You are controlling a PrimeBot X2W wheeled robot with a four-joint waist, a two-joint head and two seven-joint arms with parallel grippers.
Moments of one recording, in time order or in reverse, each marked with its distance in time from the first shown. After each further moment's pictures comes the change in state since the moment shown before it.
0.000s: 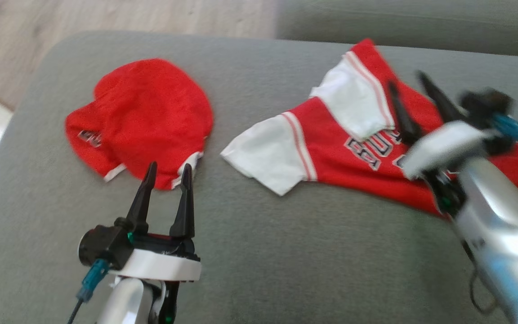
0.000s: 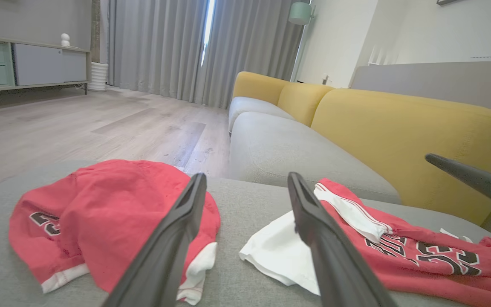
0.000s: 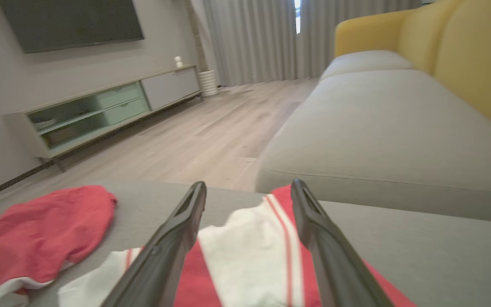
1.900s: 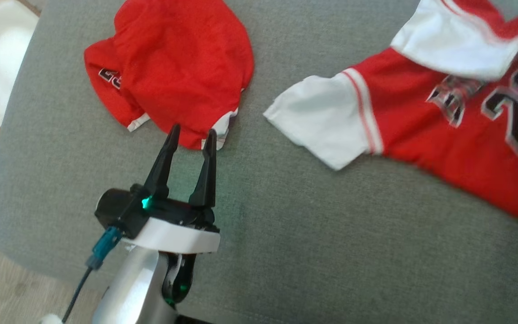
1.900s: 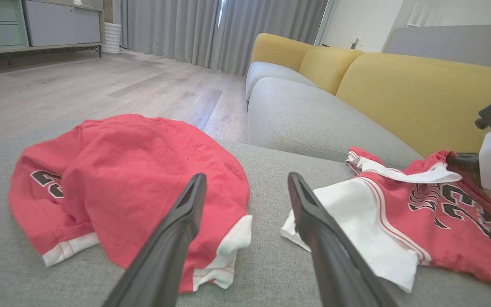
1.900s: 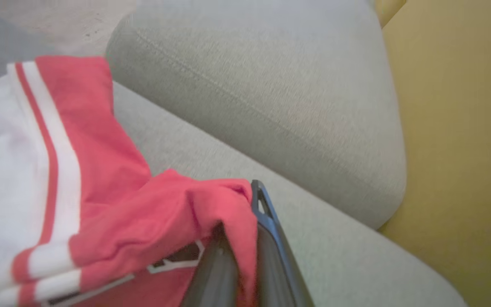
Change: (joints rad) left arm -0.122 -0.001 -0.088 -0.016 -0.050 -0.010 0.000; right arm -0.234 -0.148 -0.541 0.117 -0.885 0.000 0.422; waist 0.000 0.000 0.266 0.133
